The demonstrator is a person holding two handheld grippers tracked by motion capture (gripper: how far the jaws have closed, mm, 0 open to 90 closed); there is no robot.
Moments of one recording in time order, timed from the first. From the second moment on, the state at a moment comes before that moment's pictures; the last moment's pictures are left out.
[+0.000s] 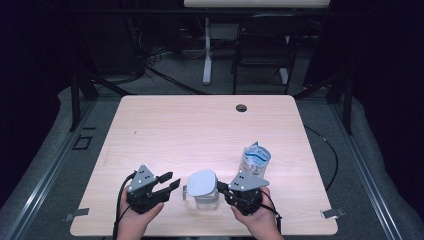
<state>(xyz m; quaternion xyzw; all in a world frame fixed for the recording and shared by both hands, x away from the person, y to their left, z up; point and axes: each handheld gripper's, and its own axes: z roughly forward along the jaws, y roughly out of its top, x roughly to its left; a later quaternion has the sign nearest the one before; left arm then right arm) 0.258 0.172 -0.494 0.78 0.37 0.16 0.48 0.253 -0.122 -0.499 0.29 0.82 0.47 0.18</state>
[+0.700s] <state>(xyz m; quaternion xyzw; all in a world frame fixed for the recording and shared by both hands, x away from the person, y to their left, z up) 0.257 0.179 -0.495 0.78 0.38 0.17 0.47 0.253 -0.114 -0.481 0.28 0.82 0.46 0.19</state>
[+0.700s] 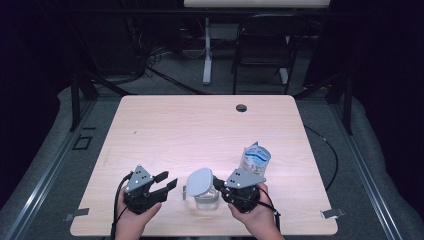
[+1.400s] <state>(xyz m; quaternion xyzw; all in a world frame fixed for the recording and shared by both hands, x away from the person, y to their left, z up) 0.258 0.181 -0.498 0.77 0.39 0.17 0.47 0.253 -0.103 -0.467 0.27 0.83 0.46 0.19</state>
